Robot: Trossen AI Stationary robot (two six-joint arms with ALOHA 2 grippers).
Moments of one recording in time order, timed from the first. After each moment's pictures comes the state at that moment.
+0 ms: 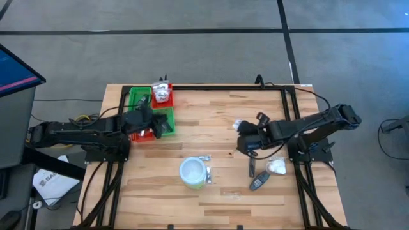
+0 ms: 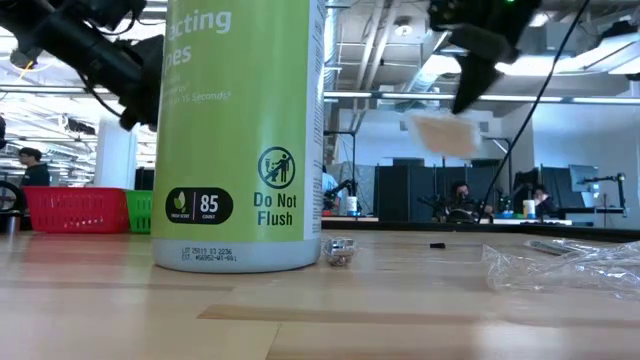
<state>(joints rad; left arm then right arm) 0.18 0.68 0.38 -0.15 -0.38 -0.40 0.22 1.43 1.15 -1.02 0.66 0.61</state>
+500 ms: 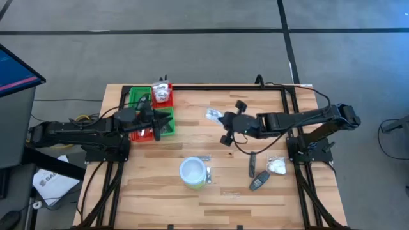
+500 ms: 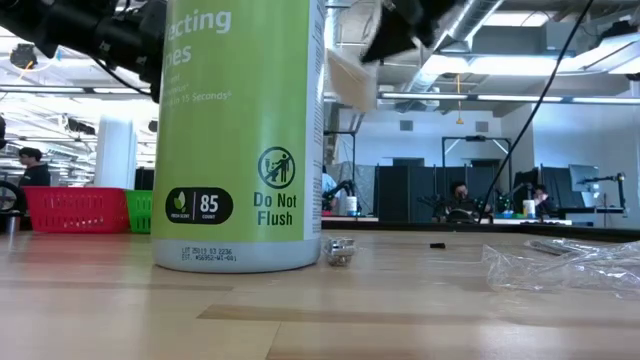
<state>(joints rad) 0.18 0.68 0.38 0.11 -0.23 -0.16 0.10 1.43 1.16 -0.33 0.56 0.05</state>
